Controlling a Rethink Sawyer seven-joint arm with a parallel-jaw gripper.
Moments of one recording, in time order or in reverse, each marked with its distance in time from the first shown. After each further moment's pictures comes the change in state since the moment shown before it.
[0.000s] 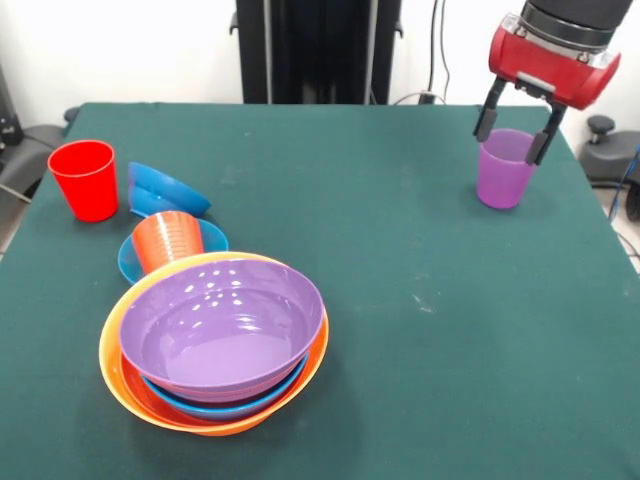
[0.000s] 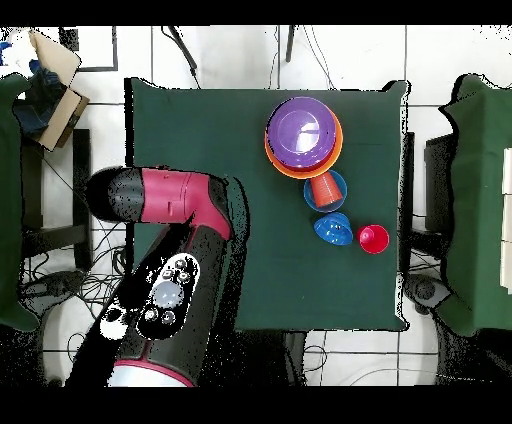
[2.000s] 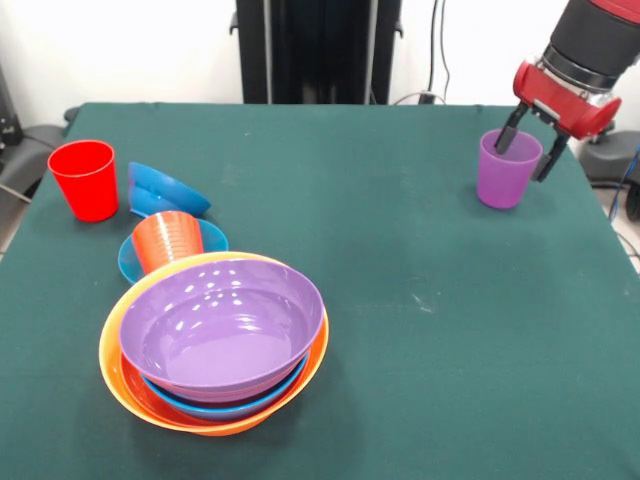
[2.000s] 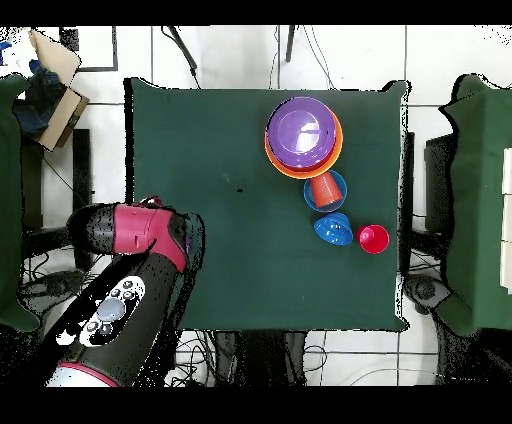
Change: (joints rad) arm 0.208 0.162 -0.126 0.073 0.170 -0.089 0.289
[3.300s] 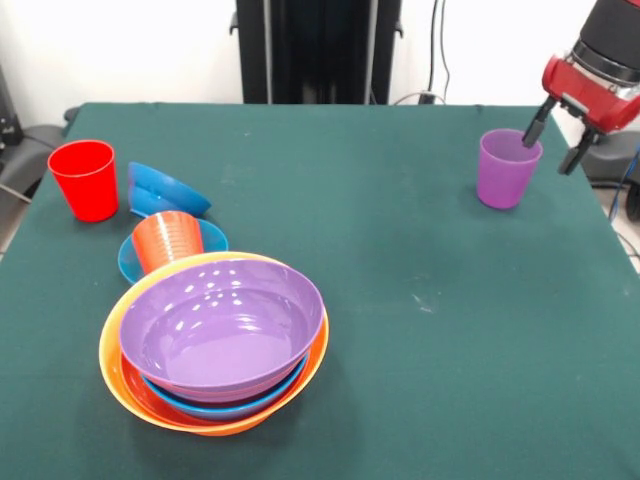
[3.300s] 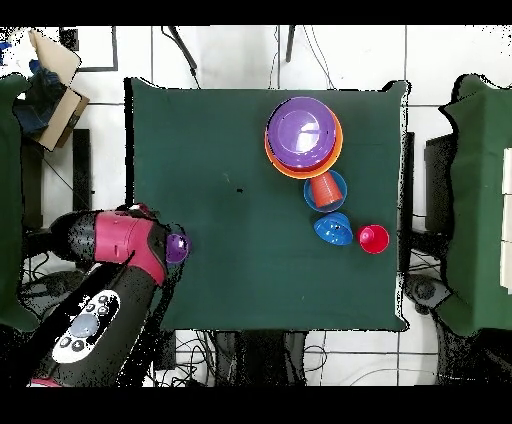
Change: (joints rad) arm 0.096 0.041 -0.059 0.006 0.122 0.018 0.000
